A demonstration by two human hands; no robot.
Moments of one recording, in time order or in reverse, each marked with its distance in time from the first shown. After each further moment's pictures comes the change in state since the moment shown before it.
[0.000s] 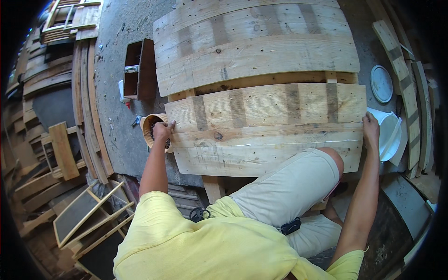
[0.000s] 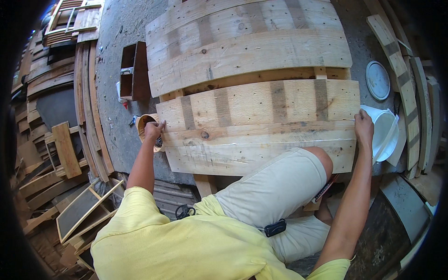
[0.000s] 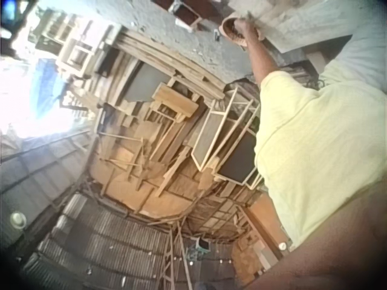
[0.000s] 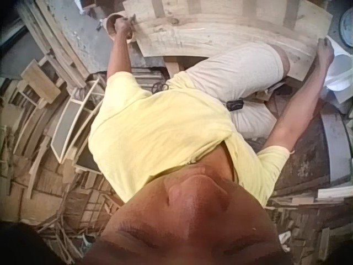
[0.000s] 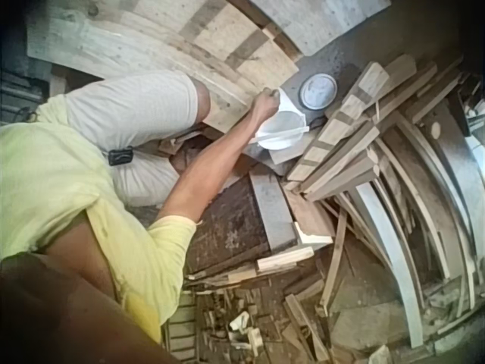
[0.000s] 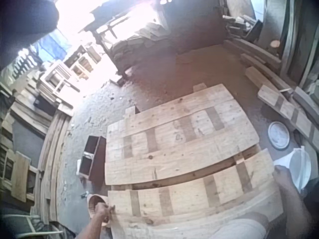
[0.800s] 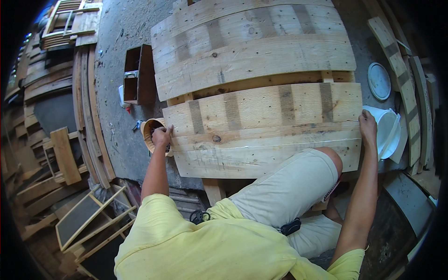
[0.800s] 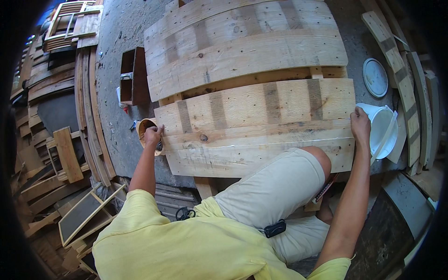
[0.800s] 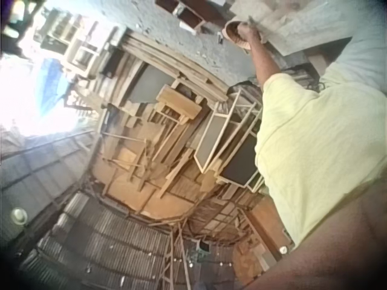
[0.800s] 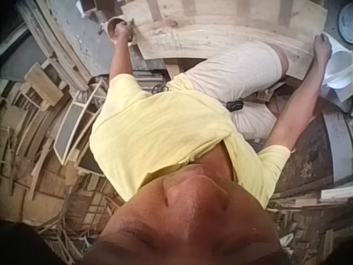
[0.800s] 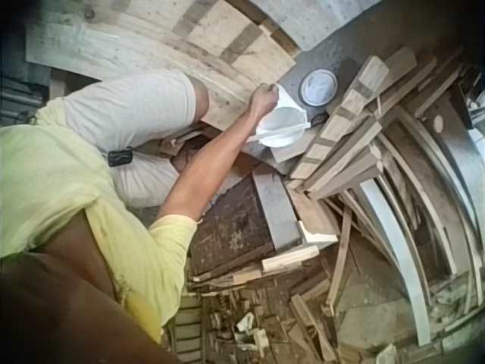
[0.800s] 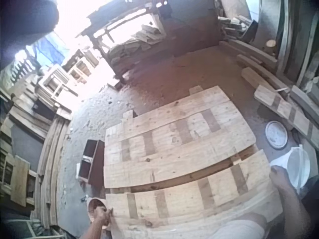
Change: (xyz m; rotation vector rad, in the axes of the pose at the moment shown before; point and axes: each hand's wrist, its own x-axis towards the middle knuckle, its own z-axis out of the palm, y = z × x) left_hand -0.003 -0.014 0.002 0.053 0.163 0.030; right_hand 0.002 -0.001 0.012 0.051 0.012 -0.053
